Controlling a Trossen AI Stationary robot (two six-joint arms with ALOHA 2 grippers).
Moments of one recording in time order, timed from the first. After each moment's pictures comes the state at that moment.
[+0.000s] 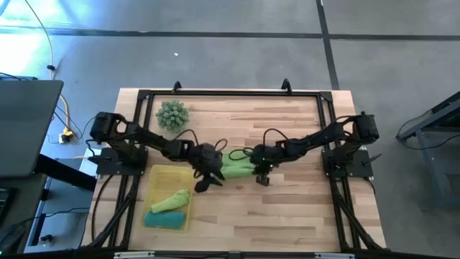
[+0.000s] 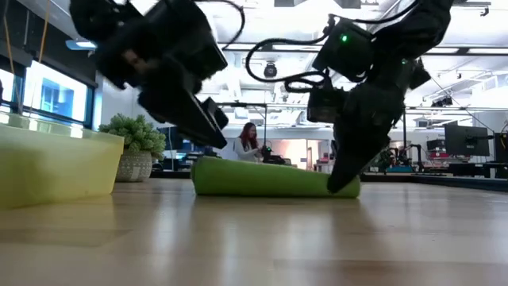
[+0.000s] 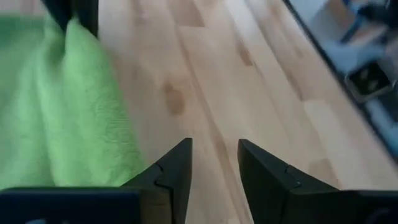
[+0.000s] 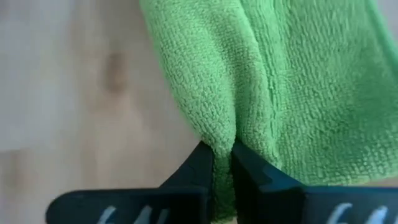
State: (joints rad) left arm 0.05 1.68 0.72 0.25 0.41 -0.07; right arm 0.06 1.74 0.75 -0.08 -0.13 0.32
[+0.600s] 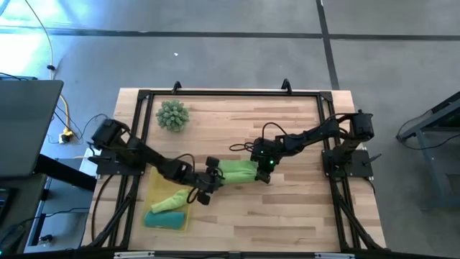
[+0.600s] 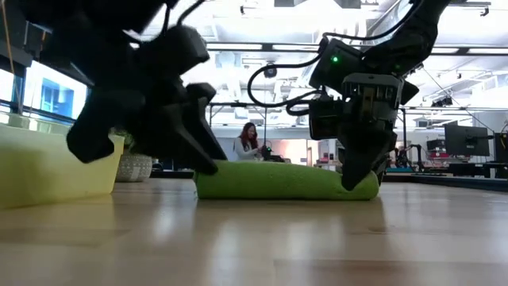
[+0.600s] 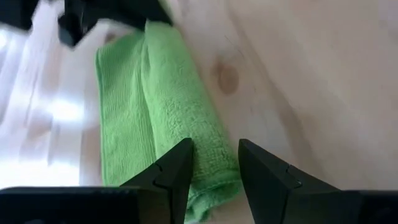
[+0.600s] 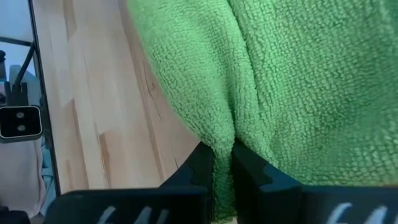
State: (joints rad) left arm -0.24 1.74 0.72 0.27 -0.33 0.20; right arm -0.05 1.75 0.74 -0.05 -0.51 0.47
